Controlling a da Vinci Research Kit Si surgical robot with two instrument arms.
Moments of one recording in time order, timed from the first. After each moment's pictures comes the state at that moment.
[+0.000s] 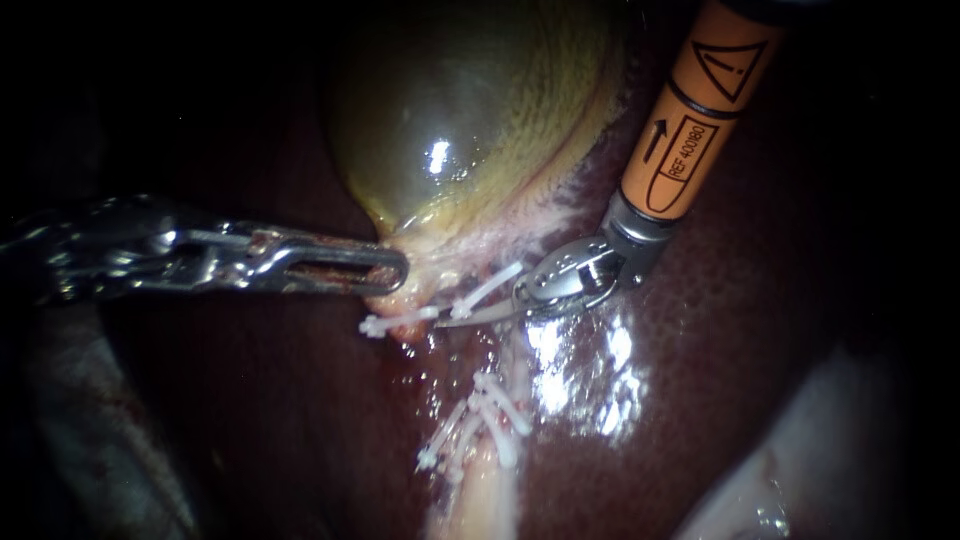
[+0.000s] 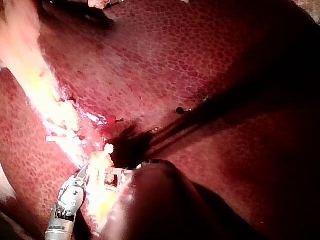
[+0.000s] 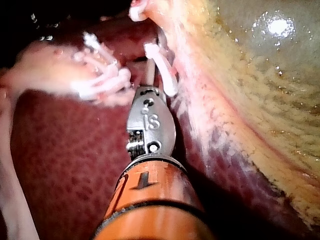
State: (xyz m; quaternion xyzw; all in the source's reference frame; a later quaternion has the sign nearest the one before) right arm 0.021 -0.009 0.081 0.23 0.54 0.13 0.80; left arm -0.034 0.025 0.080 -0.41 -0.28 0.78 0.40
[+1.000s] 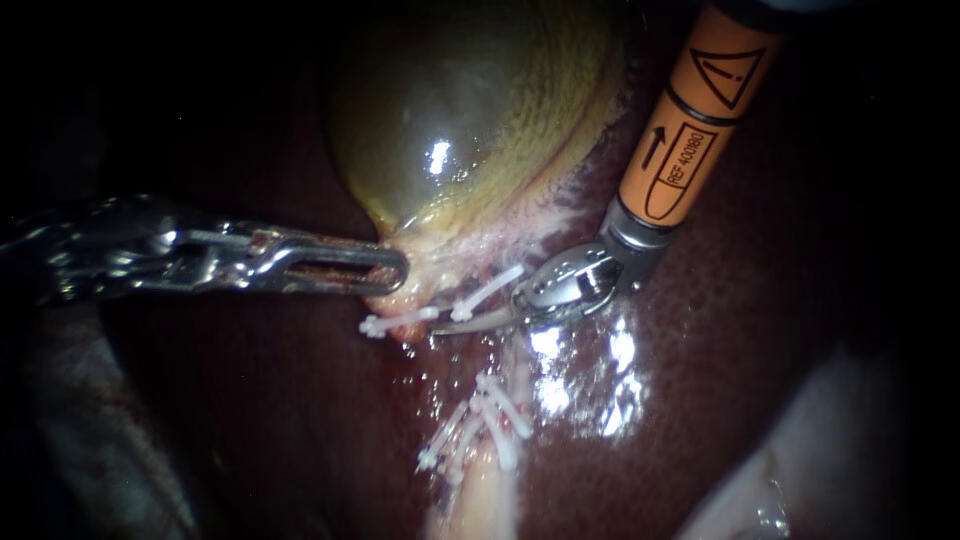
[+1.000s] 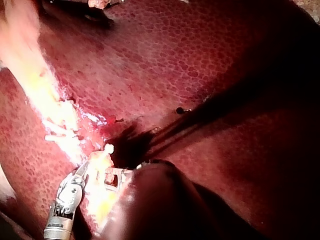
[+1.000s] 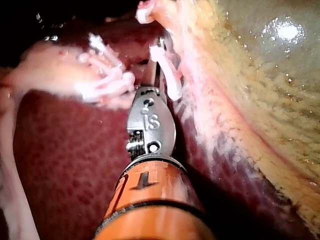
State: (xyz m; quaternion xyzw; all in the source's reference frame) right arm 0.021 -0.010 0.081 0.22 0.54 0.13 0.80; left arm -0.034 0.025 0.080 -0.41 -0.28 0.78 0.40
